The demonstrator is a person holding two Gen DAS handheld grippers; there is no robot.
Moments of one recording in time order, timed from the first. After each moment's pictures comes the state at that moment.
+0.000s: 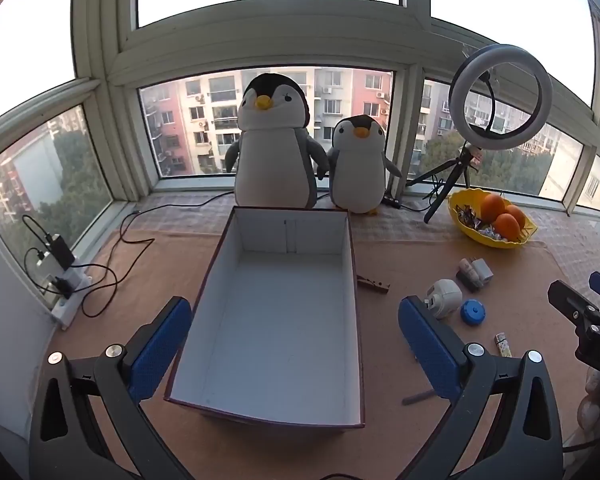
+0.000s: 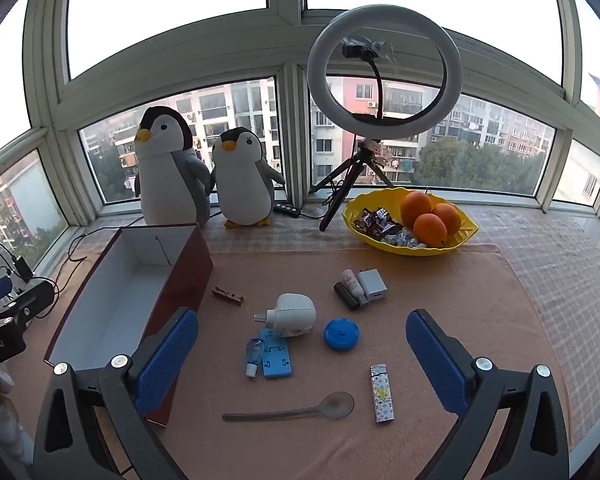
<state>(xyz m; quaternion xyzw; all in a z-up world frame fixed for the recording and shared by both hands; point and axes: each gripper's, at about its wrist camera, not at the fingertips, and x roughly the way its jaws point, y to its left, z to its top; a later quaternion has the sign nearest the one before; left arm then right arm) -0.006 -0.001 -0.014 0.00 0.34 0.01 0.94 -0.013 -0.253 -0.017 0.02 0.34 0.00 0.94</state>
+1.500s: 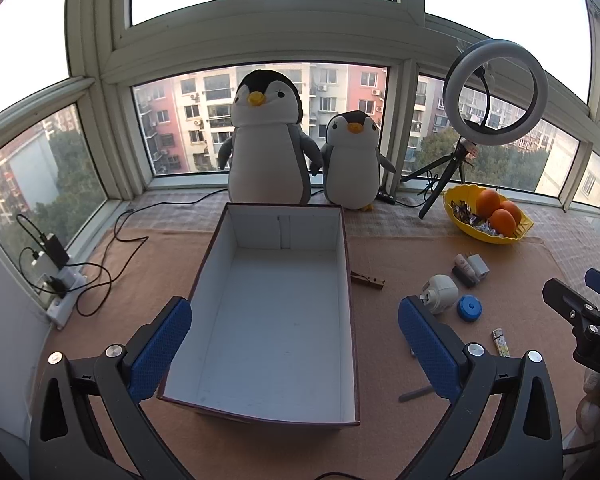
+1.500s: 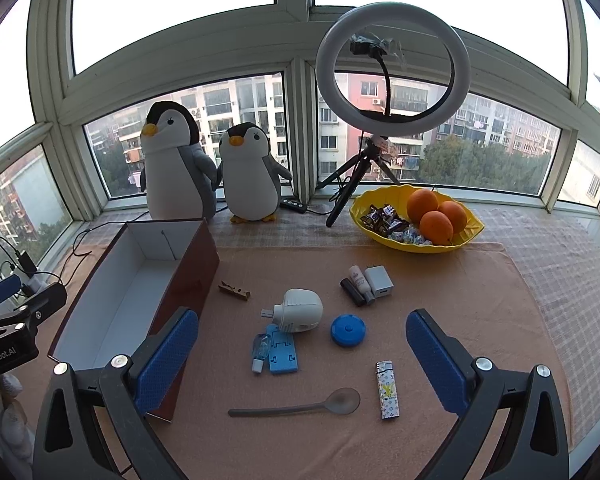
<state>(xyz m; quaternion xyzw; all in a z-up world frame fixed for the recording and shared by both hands) -0.005 -0.005 -0.013 0.00 0.35 0.00 0.94 -0.013 -0.247 -0.017 0.02 0.35 0.00 0.94</state>
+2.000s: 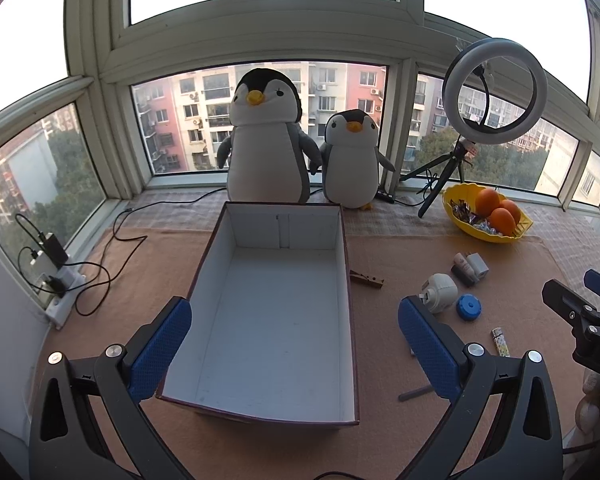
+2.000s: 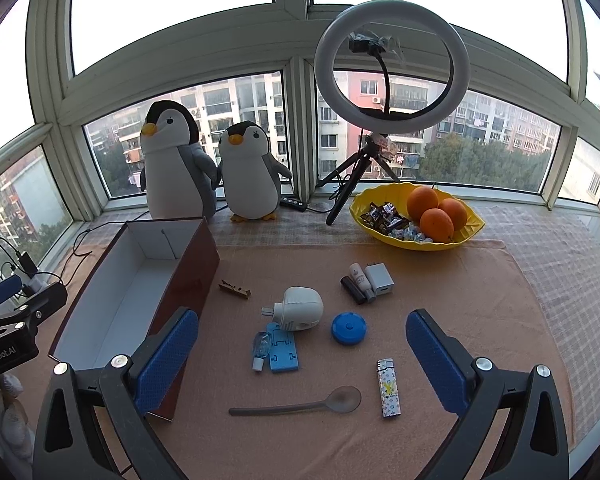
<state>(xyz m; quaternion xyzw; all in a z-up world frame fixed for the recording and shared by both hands) -0.005 -0.006 -0.013 0.00 0.35 0.00 0.94 -0.013 -0.249 -0.019 0.02 0.35 0.00 0.94</state>
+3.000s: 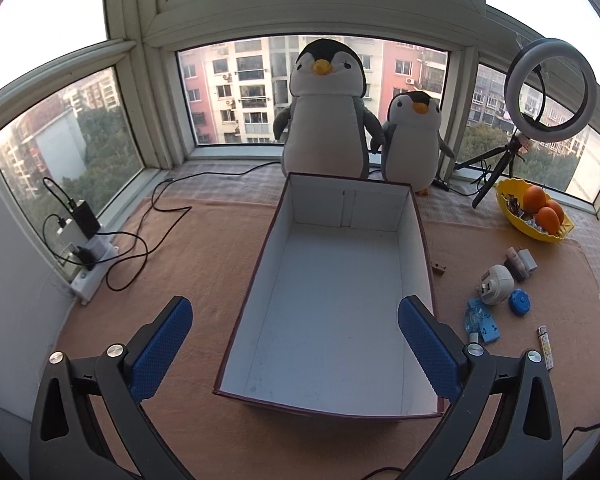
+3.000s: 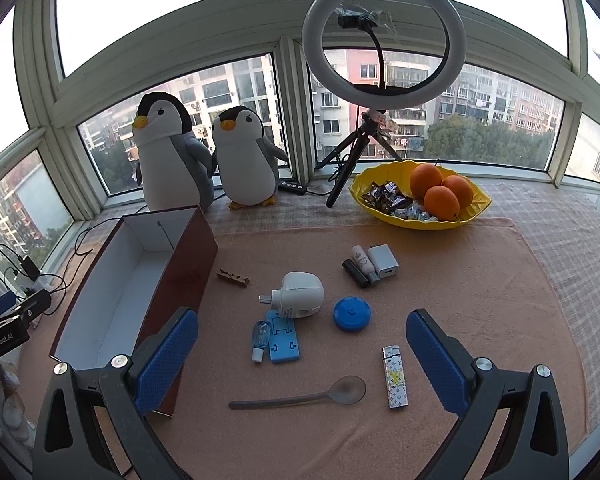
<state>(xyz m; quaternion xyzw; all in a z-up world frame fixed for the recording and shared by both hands) 0.003 0.059 -0.043 -0.01 0.38 0.07 0.92 -0.004 -0.265 -0.036 0.05 0.38 0.01 0.92</state>
